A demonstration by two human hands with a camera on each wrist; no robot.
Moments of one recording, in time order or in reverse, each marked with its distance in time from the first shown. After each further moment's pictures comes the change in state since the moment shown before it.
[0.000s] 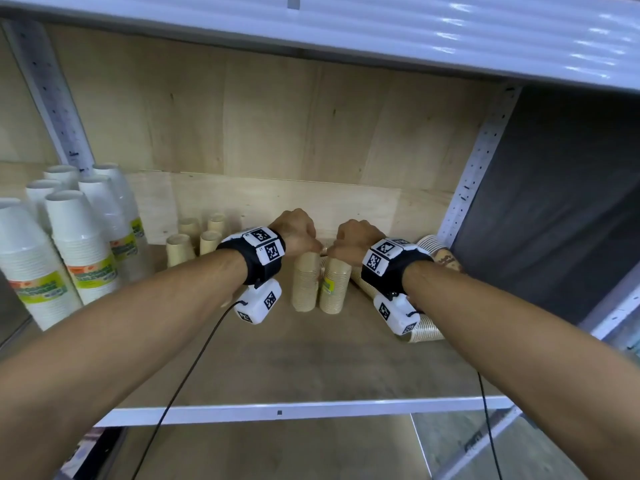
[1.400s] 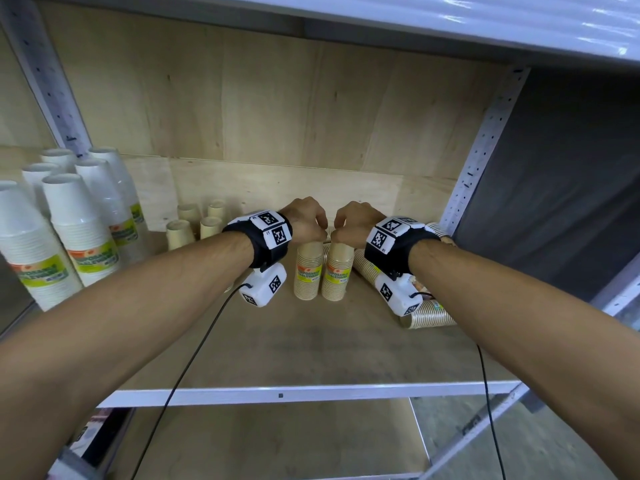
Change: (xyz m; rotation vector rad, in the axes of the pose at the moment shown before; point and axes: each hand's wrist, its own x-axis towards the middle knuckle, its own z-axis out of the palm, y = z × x) left_hand 0.004 0.009 0.005 0.084 -0.074 0.093; right_hand -0.008 -0.004 -0.014 0.003 -0.010 -0.073
